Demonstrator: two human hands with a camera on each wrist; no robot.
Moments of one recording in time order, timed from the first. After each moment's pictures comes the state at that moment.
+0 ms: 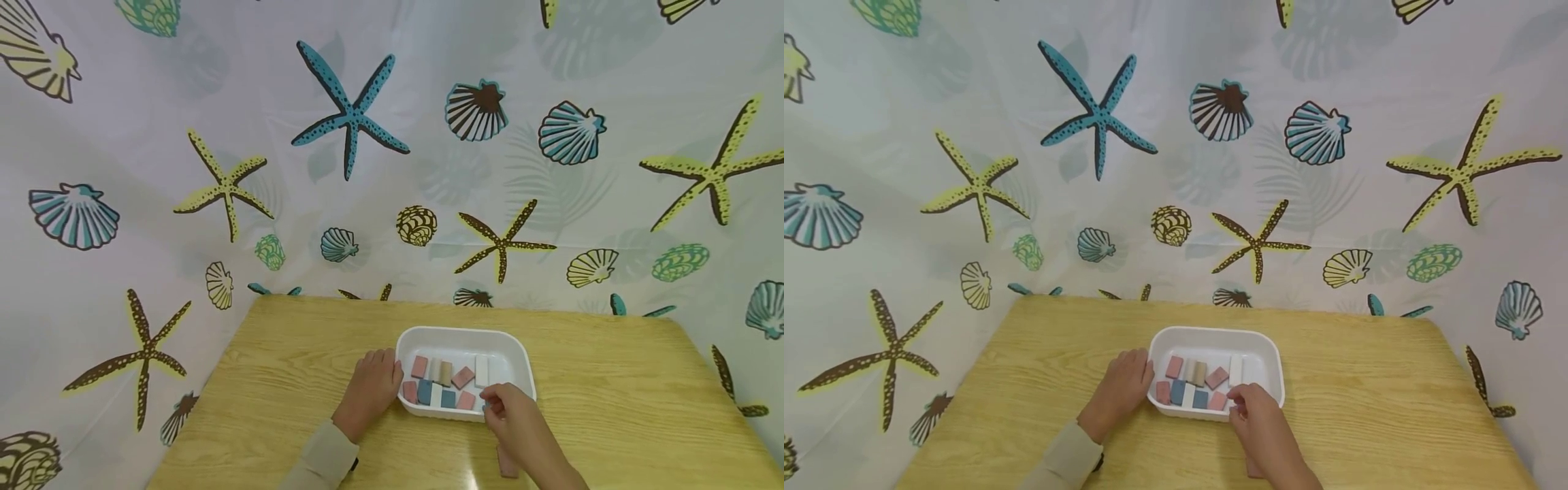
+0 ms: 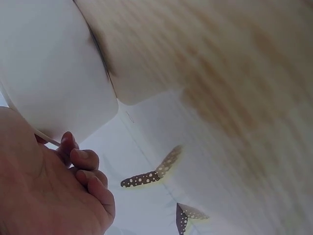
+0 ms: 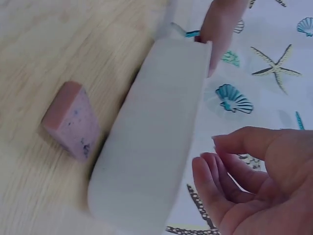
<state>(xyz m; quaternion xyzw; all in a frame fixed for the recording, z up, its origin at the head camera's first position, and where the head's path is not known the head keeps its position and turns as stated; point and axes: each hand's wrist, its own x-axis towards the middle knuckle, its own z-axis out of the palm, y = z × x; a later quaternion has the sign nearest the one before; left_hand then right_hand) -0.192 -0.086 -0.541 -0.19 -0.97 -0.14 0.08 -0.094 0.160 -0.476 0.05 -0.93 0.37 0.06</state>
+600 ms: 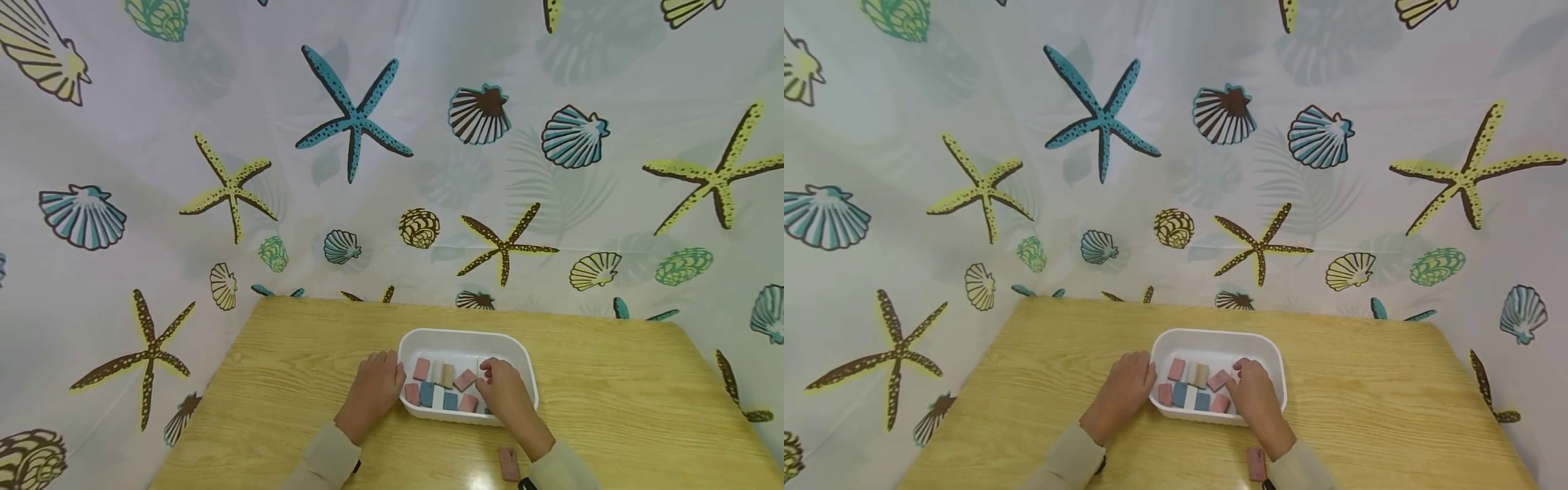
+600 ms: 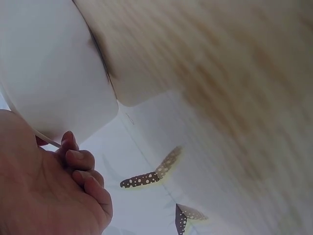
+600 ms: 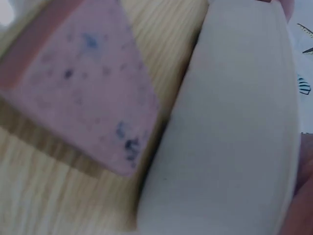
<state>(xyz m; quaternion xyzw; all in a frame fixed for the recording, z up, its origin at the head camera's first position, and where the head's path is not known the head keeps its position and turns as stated) -0.194 -0.085 -0.541 -0.18 -0.97 -0.15 0.07 -0.163 0.160 -0.514 -0.01 -0.94 0.33 0.04</state>
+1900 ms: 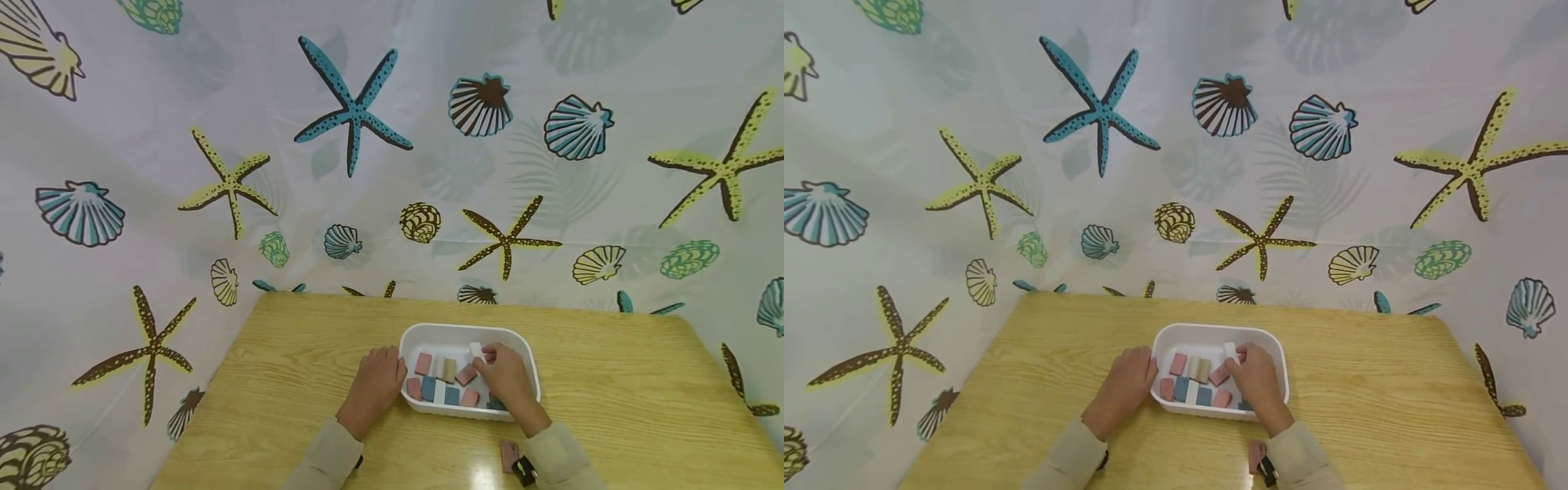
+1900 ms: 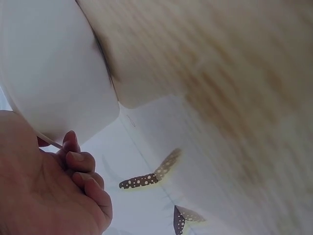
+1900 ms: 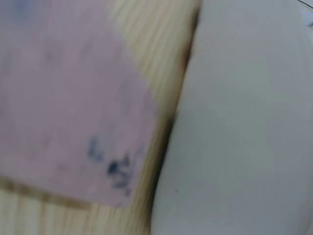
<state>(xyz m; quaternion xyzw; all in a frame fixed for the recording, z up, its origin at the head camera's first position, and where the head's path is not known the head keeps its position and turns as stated) -0.191 -0.083 -0.538 -0.17 -0.97 -0.15 0.08 -0.185 0.164 -0.525 -0.06 -0.92 0.39 0.05</state>
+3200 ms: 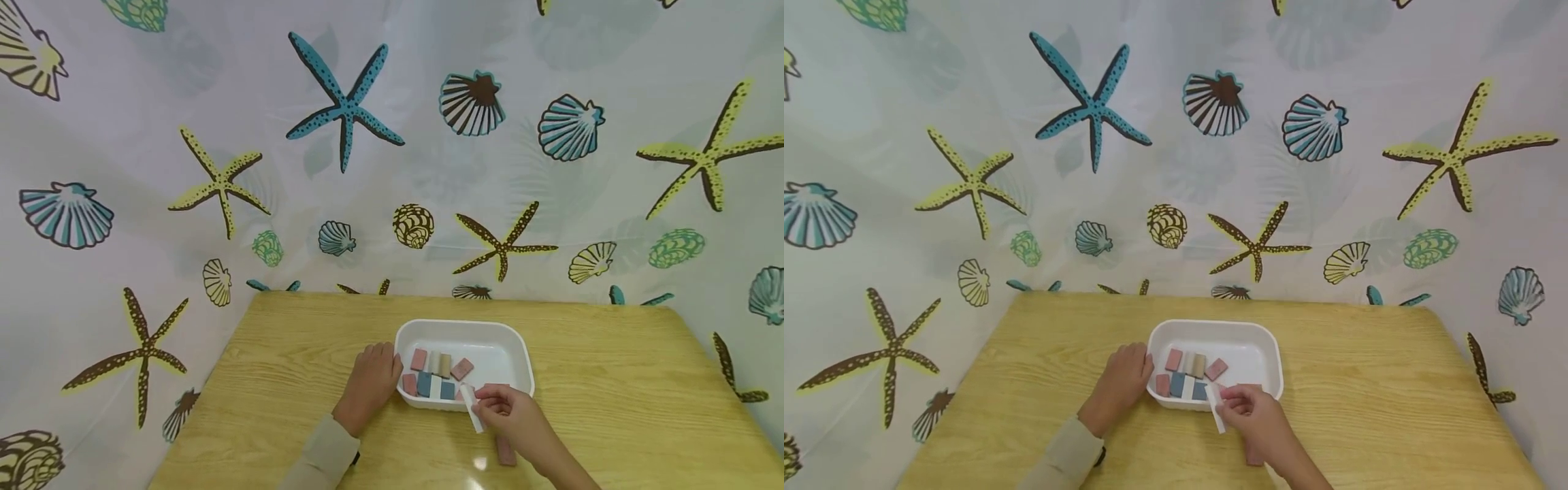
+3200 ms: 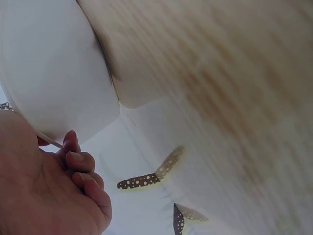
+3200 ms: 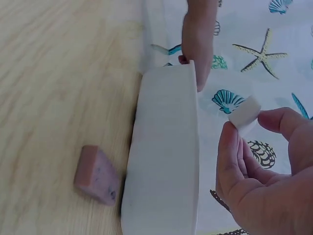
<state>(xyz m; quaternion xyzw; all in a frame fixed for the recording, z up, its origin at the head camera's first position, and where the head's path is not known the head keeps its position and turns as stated) -0.192 -0.082 -0.538 -0.17 -0.97 -0.14 0.08 -0.090 0.167 -0.481 -0.03 -0.81 0.58 -0.08</state>
